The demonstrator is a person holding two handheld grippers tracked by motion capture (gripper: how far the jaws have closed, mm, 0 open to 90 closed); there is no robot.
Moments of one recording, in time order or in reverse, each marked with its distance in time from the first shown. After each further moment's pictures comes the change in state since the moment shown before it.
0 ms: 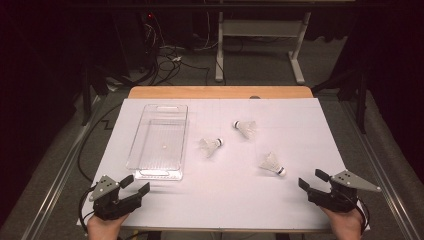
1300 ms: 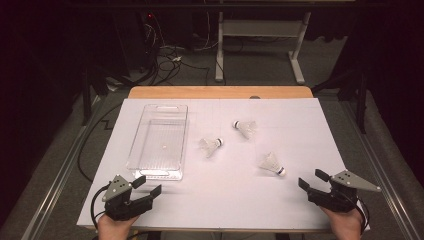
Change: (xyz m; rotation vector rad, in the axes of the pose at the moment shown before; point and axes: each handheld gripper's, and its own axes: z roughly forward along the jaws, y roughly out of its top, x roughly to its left) left arm -0.024 0.006 0.011 0.020 -0.066 0.046; right arm 0.000 0.000 0.000 0.002 -0.001 0.004
